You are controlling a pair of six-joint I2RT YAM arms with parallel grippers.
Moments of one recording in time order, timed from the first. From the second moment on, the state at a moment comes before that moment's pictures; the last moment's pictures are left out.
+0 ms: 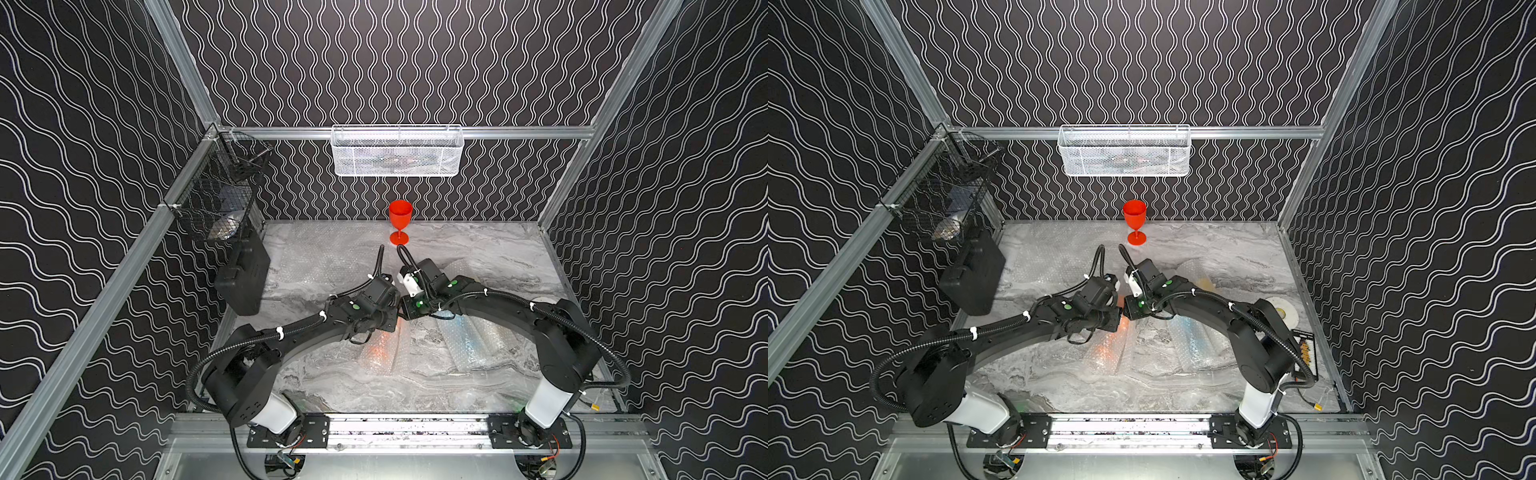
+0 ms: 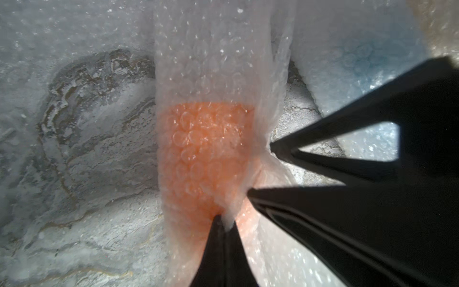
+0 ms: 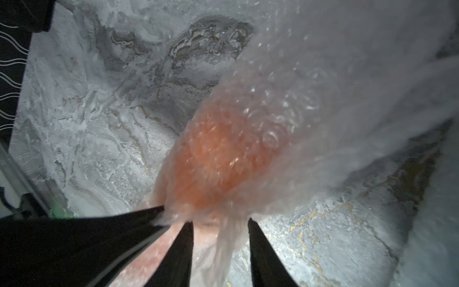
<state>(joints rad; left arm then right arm) -0.68 1.51 0.95 -0.40 -0.06 -0.47 0.74 1.78 1.23 -0.48 -0.19 0.36</state>
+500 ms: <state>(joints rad) -0.68 1.50 0.95 -0.40 -0.06 -0.48 0.74 1.80 1.25 -0.49 -0.14 0.35</state>
